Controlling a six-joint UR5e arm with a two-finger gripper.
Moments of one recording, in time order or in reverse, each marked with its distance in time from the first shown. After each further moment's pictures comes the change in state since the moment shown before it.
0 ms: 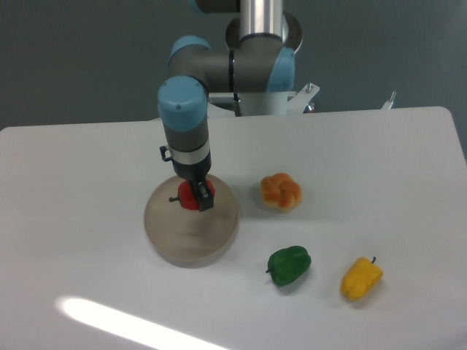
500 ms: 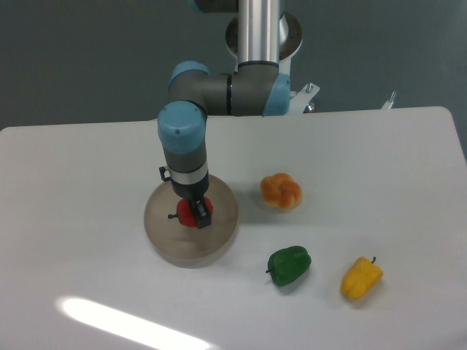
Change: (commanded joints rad) arm 0.002 -0.049 0.002 0.048 -0.009 0.017
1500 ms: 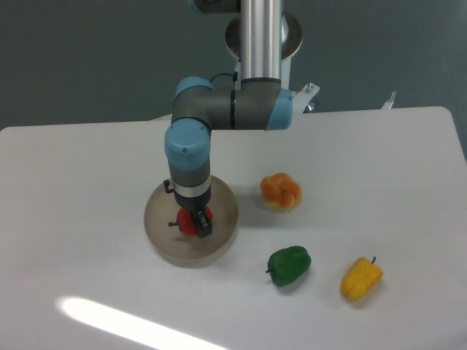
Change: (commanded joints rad) arm 0.009 -0.041 0.012 -0.002 -0.031 0.000
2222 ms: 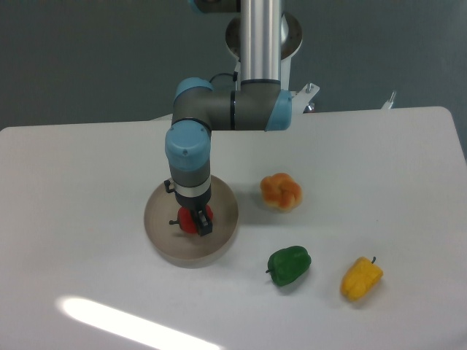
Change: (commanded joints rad) arm -0.003 0.009 -0.028 -0.002 0.000 -0.003
